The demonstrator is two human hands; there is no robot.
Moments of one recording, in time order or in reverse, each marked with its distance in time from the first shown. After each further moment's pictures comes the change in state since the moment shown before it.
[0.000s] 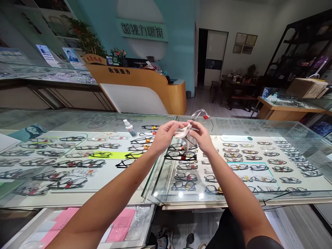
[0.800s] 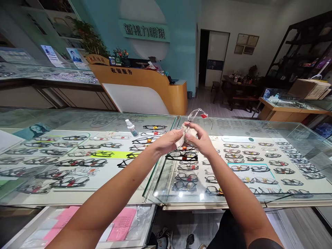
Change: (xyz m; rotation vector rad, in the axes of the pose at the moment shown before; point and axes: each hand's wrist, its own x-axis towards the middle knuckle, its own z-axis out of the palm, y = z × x) left_hand 0.003 -0.018 -0.007 -0.284 -0.313 -0.432; right_hand -0.009 -0.008 0.007 0.030 -0.096 0.007
